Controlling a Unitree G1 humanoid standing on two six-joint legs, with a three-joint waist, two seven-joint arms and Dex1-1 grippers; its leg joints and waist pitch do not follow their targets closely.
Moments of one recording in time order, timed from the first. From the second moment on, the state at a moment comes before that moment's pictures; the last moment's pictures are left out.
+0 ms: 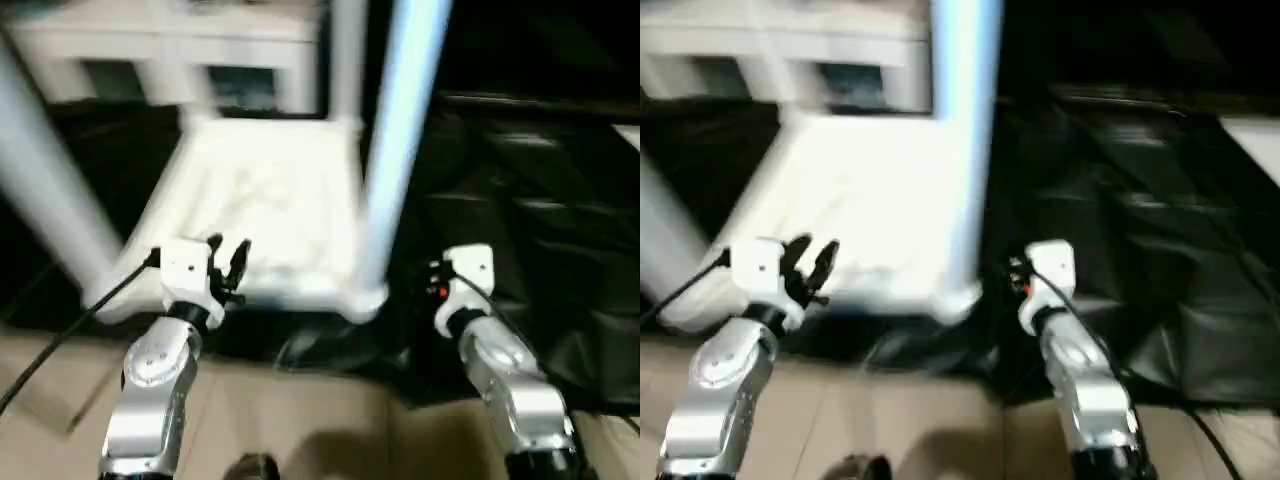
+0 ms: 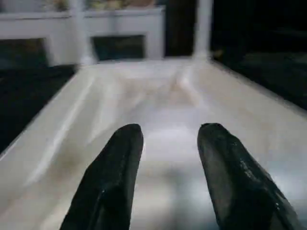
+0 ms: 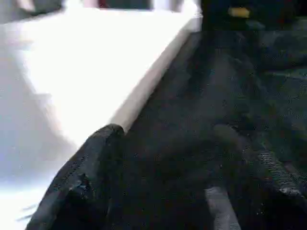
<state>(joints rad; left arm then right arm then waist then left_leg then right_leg) -0.05 0.10 0.08 -0.06 -0.05 0.14 -0.24 -0.20 -0.10 -0.02 0.10 0.10 0.28 0.20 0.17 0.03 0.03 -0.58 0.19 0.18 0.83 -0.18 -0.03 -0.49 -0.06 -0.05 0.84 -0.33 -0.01</state>
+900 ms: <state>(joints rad) -0.03 0.12 0.07 -0.10 -0.01 0.12 -0.18 -0.21 -0.10 0.01 0.14 0.19 0.20 0.38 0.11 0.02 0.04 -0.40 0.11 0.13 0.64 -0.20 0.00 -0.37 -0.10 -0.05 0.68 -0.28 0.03</state>
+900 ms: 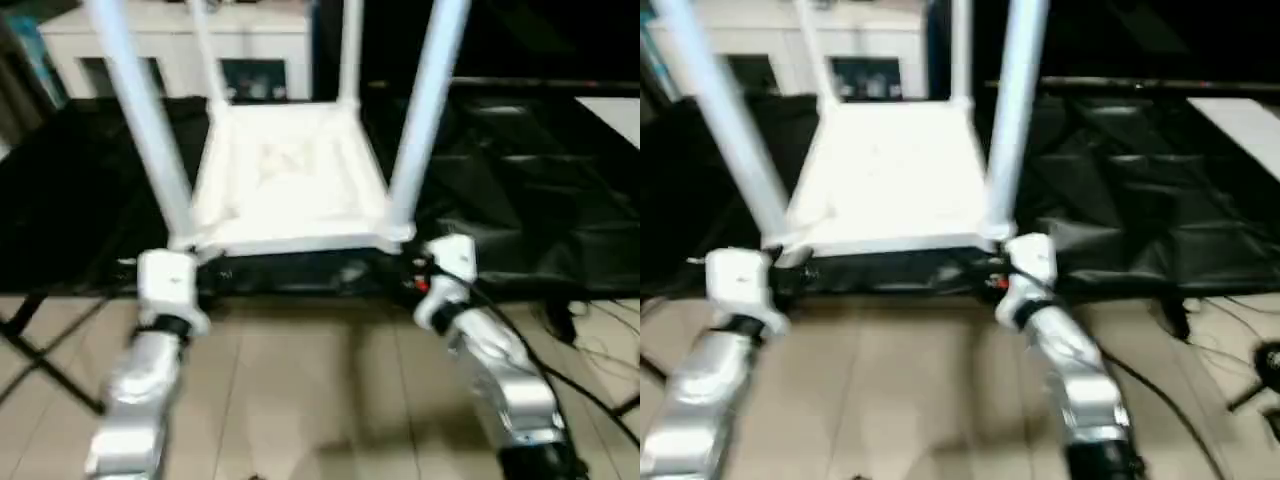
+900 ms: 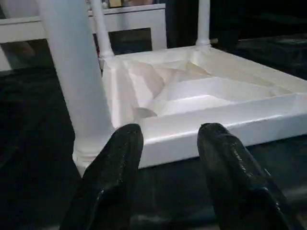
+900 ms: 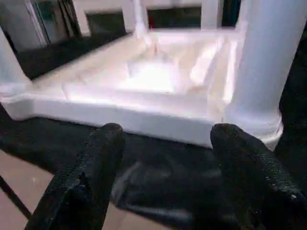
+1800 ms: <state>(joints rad) -0.05 0.14 0.09 -0.06 -0.01 0.15 -0.13 -0.31 -0.08 0.02 0.26 0.16 0.11 0.36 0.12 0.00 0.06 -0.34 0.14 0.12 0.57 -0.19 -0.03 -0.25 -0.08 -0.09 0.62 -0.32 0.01</state>
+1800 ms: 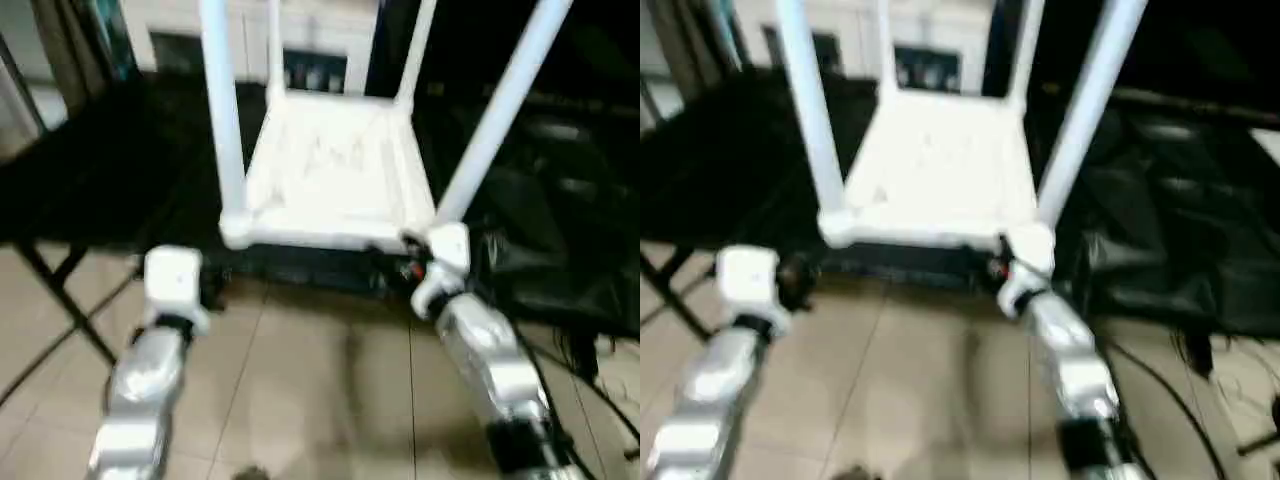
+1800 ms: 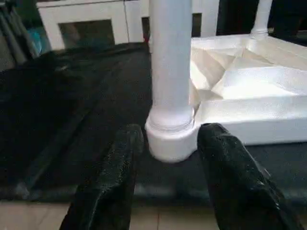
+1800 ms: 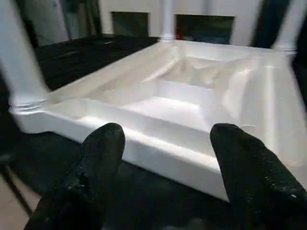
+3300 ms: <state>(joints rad) -0.42 0.24 0.20 0.44 -0.16 0.13 -0.21 -0.29 -0.13 0.11 0.24 0.27 0.15 0.70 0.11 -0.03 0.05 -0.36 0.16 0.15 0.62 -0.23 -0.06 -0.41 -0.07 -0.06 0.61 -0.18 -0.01</state>
